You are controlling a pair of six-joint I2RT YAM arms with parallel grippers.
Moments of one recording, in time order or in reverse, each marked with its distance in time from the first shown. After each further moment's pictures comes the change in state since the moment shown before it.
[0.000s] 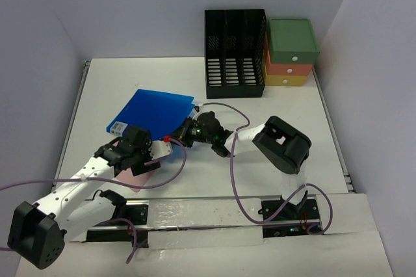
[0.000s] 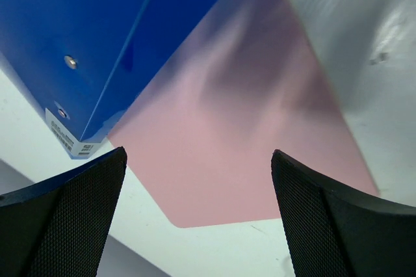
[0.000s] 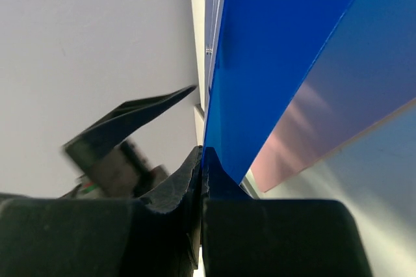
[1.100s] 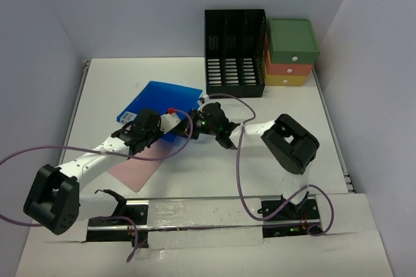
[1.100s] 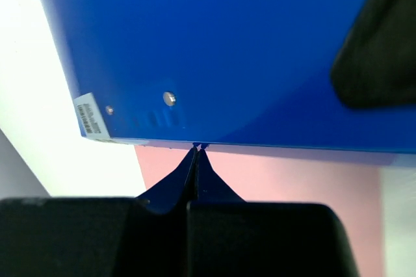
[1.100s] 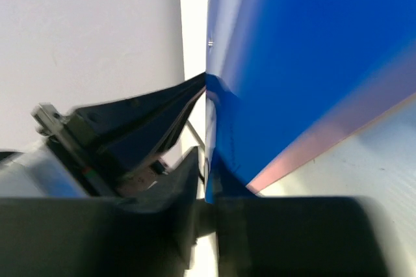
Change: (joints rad) left arm -0.011 0.304 0.122 0.368 -0.134 -0.273; right arm -0.084 -0.066 0.040 -0.141 -0.045 -0.118
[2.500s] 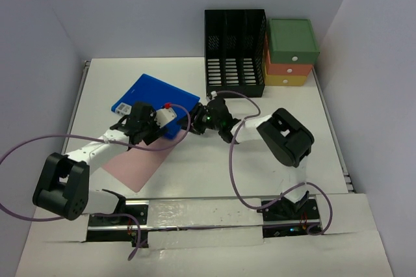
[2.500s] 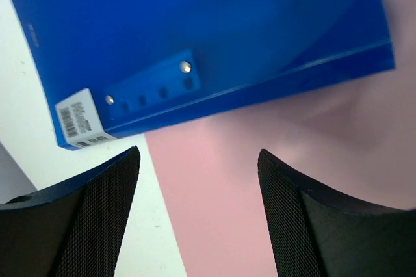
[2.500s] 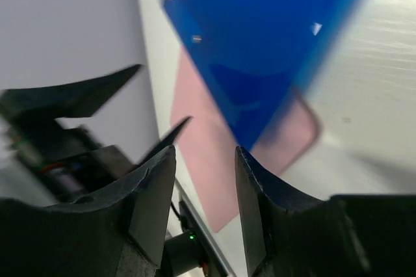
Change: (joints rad) left arm 0.135 0.114 0.013 0.106 0.117 0.150; right arm -0.091 0.079 0.021 -0.006 0.044 -0.048
